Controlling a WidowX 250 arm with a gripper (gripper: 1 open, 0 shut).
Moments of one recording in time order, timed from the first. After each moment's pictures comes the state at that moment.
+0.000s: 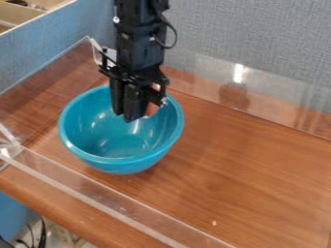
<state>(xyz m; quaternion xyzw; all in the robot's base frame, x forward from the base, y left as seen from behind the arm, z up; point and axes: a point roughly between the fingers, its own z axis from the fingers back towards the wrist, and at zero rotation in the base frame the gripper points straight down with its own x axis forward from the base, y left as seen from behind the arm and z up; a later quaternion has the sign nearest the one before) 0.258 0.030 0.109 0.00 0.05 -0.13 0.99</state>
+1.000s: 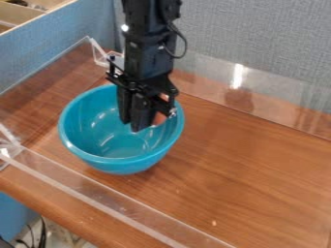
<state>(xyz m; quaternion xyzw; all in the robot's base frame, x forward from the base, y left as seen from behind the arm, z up) 0.251 0.015 0.110 0.00 0.04 -0.14 0.99</state>
